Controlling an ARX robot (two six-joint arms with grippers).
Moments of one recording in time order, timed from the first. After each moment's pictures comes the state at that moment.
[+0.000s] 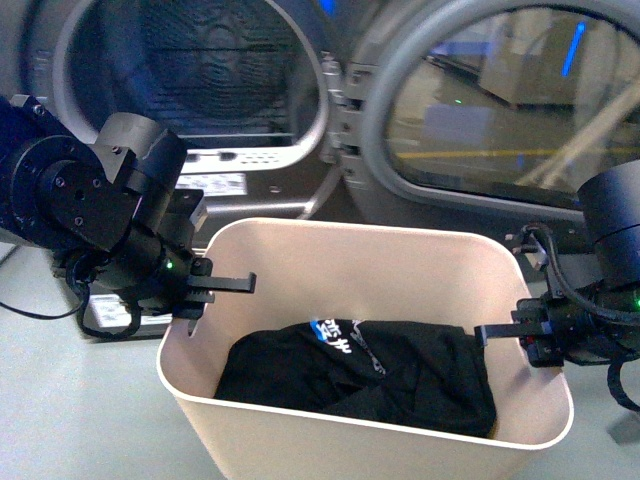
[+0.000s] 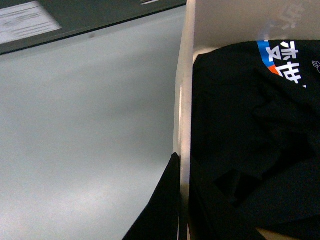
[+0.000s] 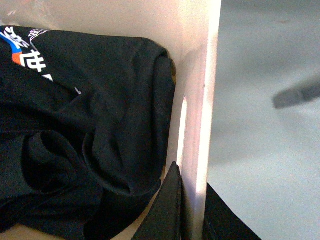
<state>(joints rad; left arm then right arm) -0.20 2.20 1.29 0.04 -0.10 -0.07 0.10 2.09 1.01 0.21 0.03 0.03</state>
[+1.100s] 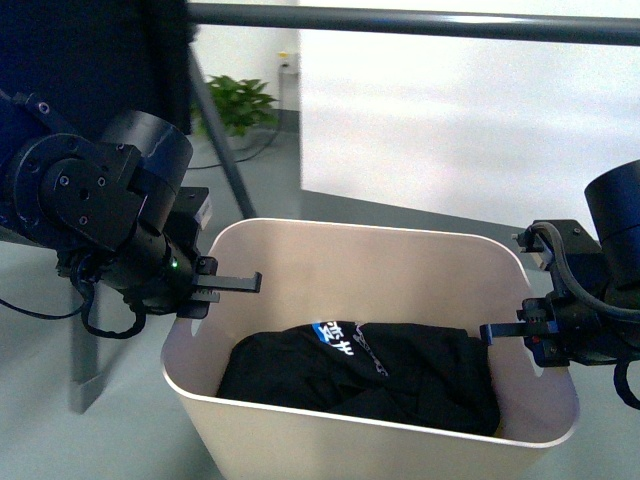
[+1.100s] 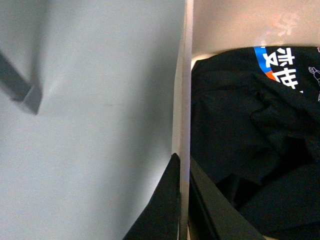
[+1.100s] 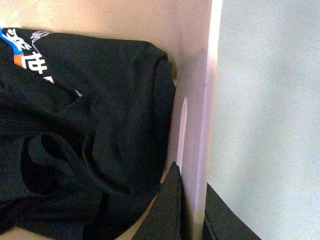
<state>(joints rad) -0.20 2.19 1.29 0.05 -0.10 -0.07 0.10 2.08 1.00 0.21 0.03 0.02</state>
